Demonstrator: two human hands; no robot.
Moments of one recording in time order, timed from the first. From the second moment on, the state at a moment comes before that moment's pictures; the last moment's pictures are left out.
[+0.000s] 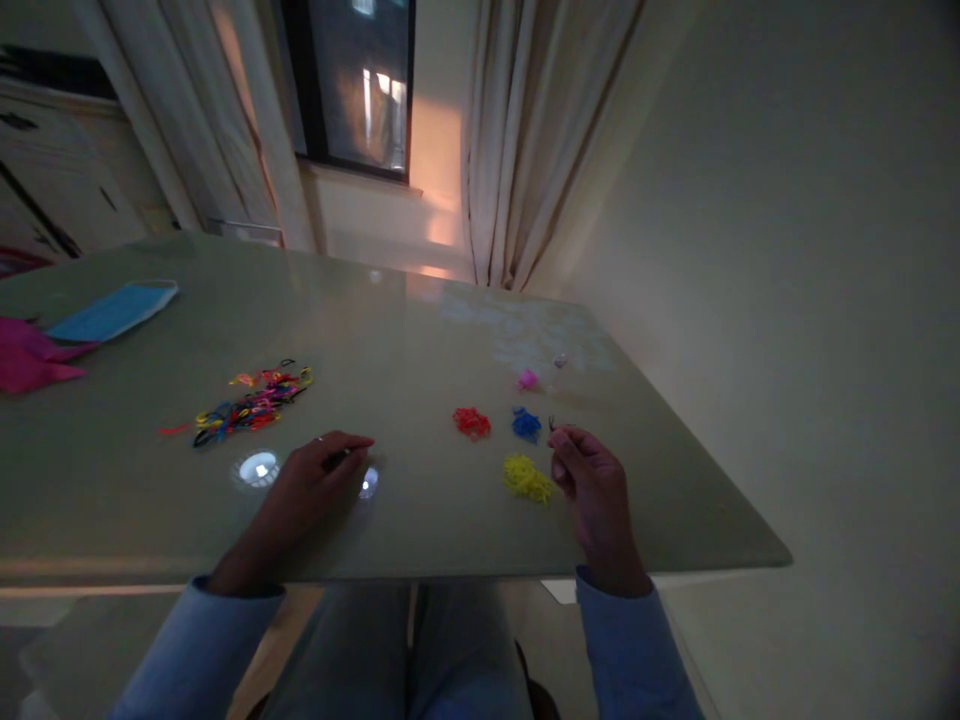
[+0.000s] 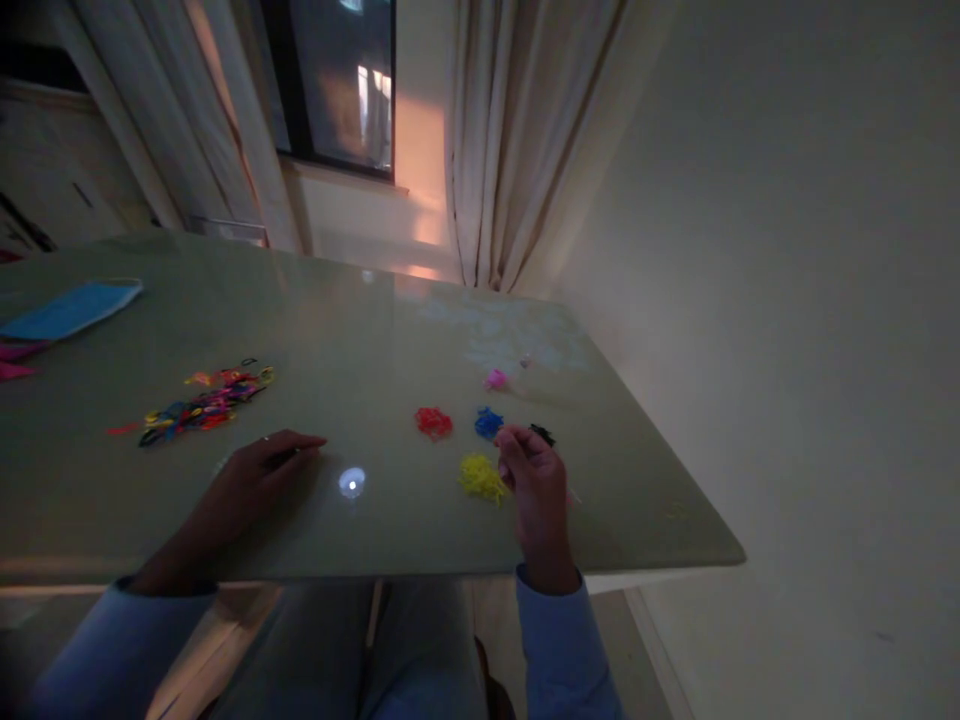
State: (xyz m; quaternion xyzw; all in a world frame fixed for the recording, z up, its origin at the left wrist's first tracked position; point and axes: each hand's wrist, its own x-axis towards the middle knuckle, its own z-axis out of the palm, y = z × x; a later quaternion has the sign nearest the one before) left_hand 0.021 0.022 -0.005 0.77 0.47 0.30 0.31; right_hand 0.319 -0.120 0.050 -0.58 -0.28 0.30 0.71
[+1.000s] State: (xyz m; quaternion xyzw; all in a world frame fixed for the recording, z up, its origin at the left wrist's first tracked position) left_hand 0.020 0.024 -0.006 0.77 0.48 0.29 0.31; right_hand 0.359 -0.140 0.049 -0.76 -0.50 0.02 0.42
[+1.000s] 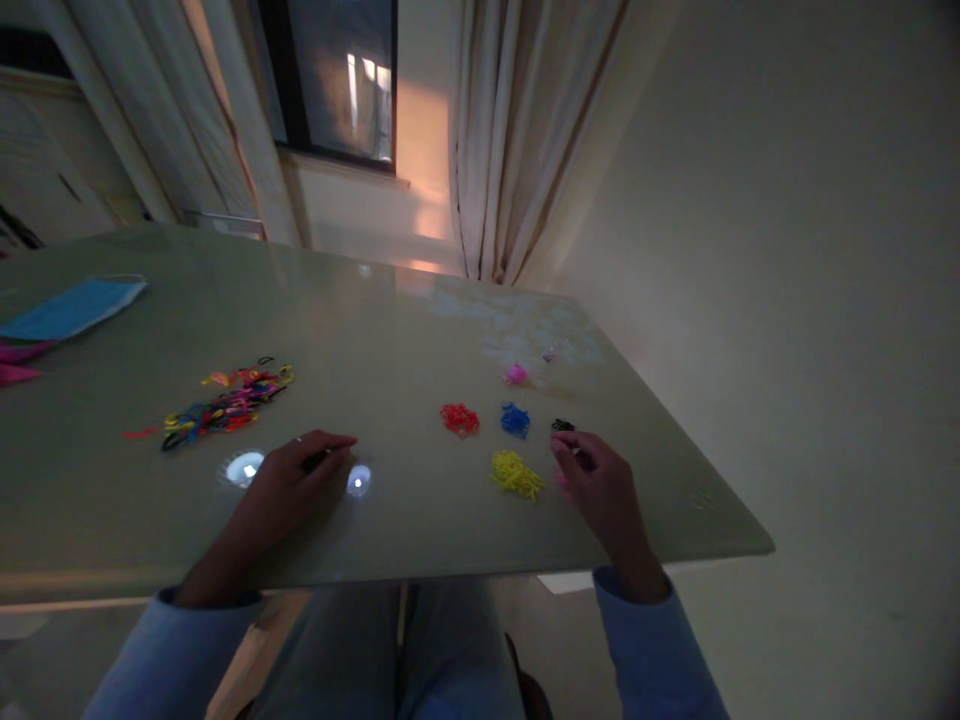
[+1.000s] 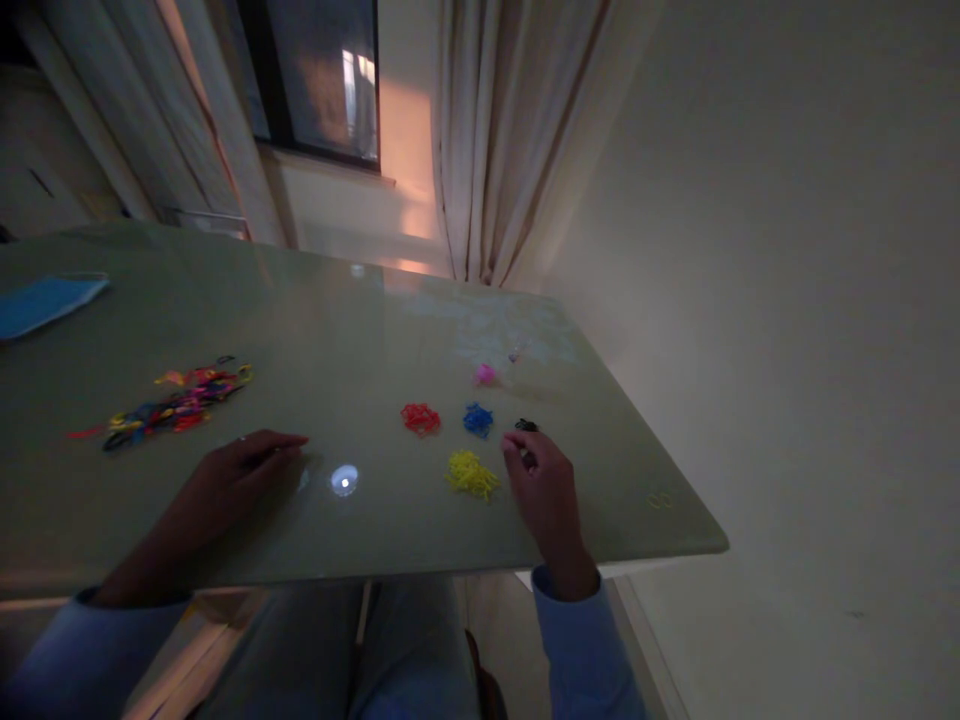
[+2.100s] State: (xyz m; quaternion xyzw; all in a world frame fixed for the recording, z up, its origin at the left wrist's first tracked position) left_hand -0.028 0.062 0.026 0.78 0.58 0.24 0.04; right_hand 0.205 -0.071 0.002 -0.56 -0.70 0.23 0.38
